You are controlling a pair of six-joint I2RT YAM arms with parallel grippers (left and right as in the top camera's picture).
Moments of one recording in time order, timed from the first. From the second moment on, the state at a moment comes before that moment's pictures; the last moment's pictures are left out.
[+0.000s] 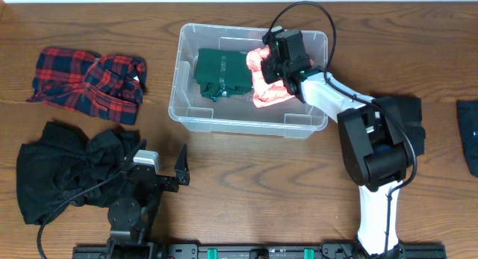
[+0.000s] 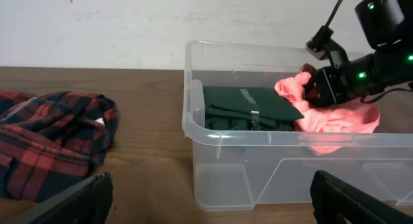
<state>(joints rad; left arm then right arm) -0.08 0.02 0.04 -0.14 0.12 -0.09 0.38 2.19 1.46 -0.03 -0.05 0.04</state>
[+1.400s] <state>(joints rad) -0.08 0.02 0.04 -0.14 0.12 -0.09 -0.23 1.37 1.46 -1.04 -0.21 0.07</state>
